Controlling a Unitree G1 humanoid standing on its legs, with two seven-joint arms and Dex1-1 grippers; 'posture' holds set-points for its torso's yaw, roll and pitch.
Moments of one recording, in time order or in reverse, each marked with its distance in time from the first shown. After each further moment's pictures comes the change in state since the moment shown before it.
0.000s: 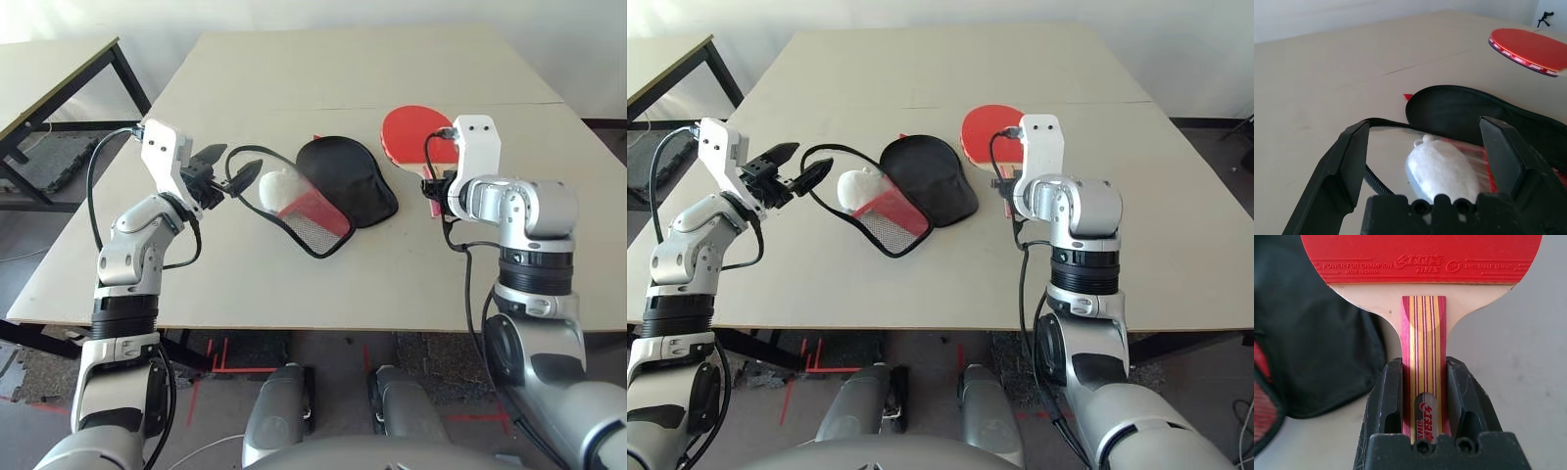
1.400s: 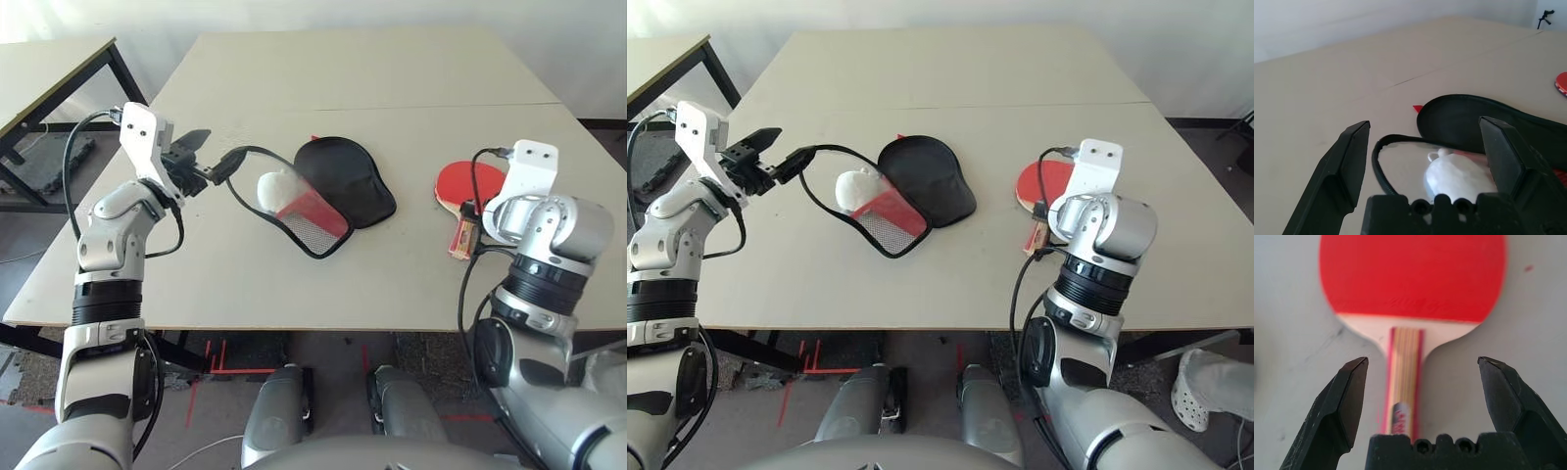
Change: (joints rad) left arm -0.080 0.056 0.010 0.095 0.015 -0.041 -0.054; right arm 0.086 0.156 -0.293 -0.163 -0.110 0.171 -0.387
